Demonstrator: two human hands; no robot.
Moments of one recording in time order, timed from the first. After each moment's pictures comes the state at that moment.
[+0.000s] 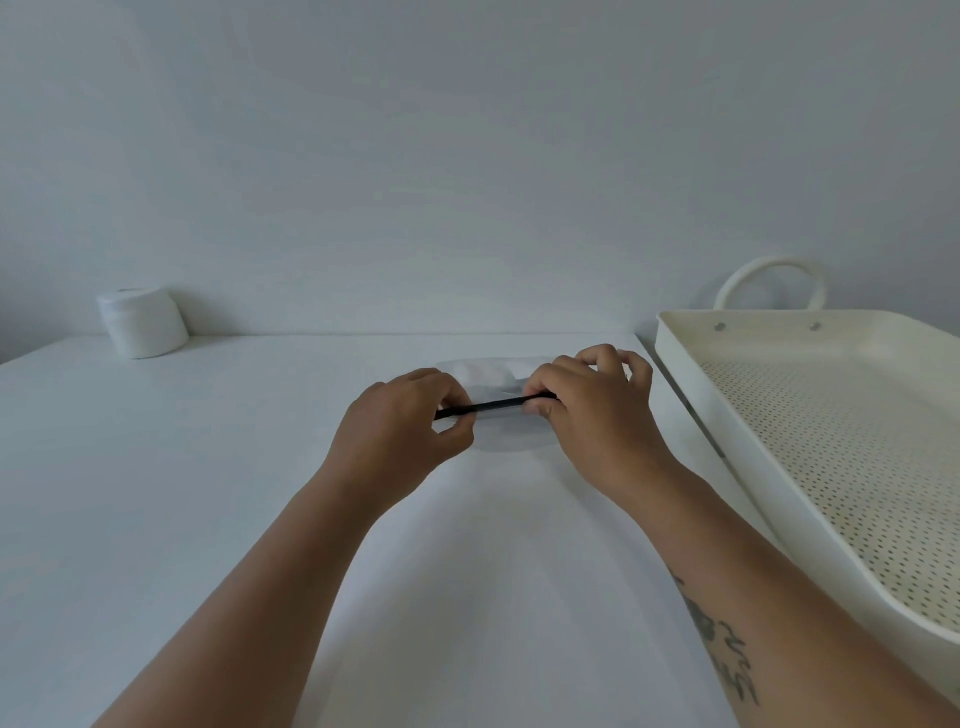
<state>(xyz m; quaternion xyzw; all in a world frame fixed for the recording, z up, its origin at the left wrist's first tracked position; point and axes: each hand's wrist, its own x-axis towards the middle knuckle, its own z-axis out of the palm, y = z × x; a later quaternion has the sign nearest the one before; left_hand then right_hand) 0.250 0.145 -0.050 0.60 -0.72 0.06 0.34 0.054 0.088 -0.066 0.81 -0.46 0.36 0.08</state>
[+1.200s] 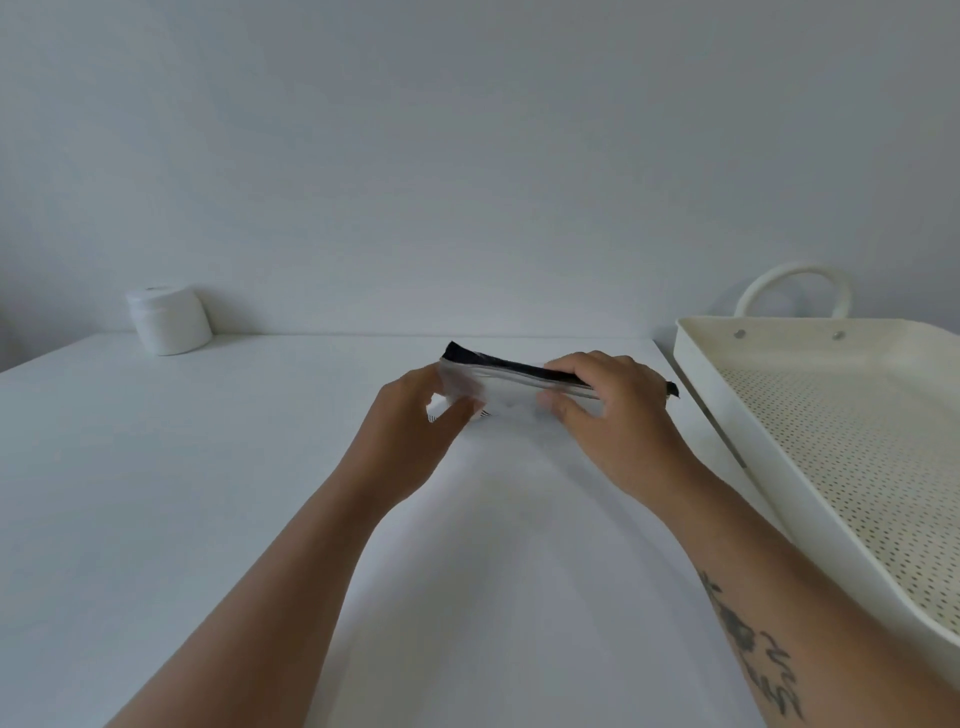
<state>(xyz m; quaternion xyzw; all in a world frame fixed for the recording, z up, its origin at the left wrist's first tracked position) 0.260 0.145 -0.053 0.57 -0.68 -0.08 0.46 0.056 0.103 -0.051 0.79 -0.42 0.45 -0.06</state>
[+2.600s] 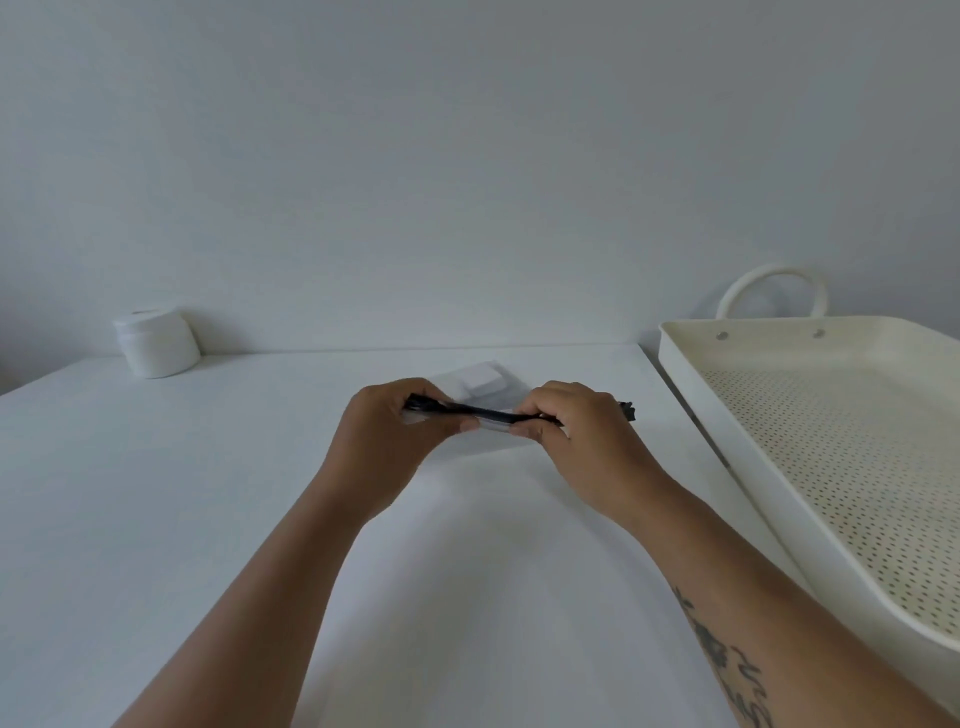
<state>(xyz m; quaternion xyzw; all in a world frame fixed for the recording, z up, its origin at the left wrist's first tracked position) 0.261 0.148 -0.042 0.55 -0.64 -0.16 0.51 0.061 0.099 -0.061 0.82 -0.38 0.41 -0.12</state>
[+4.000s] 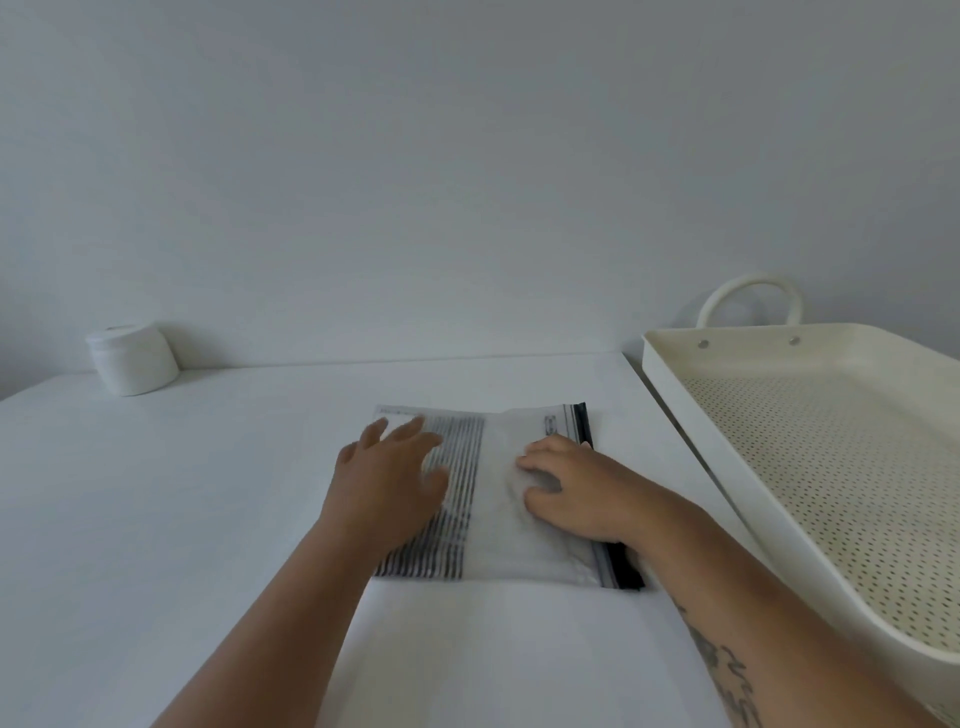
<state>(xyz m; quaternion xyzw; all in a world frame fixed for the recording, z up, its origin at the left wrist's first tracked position) 0.260 0.135 -0.068 0.70 -0.69 0.00 0.16 0.045 0.088 -0.085 0.83 -0.51 0.12 -0.21</state>
